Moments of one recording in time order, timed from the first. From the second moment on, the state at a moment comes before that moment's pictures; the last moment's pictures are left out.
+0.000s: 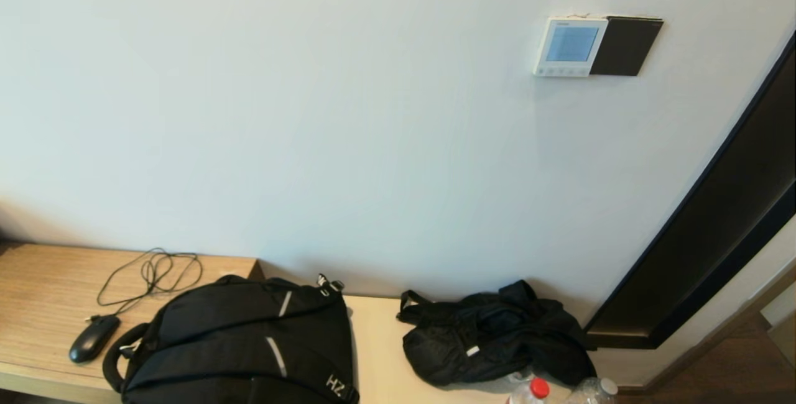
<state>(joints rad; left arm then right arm) 0.00 0.00 0.00 0.00 0.00 0.00 -0.01 0.00 -0.04 0.10 0.04 -0.11</state>
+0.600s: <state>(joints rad) 0.00 0.00 0.00 0.00 0.00 0.00 -0.01 0.00 -0.04 0.09 0.04 -0.11</state>
